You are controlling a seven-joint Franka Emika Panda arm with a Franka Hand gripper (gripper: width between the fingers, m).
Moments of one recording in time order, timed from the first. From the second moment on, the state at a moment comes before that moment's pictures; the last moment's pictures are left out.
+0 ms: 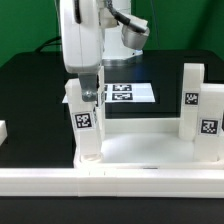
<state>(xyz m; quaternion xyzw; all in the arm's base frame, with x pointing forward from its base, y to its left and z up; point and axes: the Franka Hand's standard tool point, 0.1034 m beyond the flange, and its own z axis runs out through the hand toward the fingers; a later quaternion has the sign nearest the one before) 0.637 -0.060 0.123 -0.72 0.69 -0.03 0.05</state>
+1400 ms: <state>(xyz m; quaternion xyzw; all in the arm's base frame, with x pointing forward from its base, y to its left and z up) 0.641 -0.065 0.127 -0.99 0.13 -0.06 0.02</state>
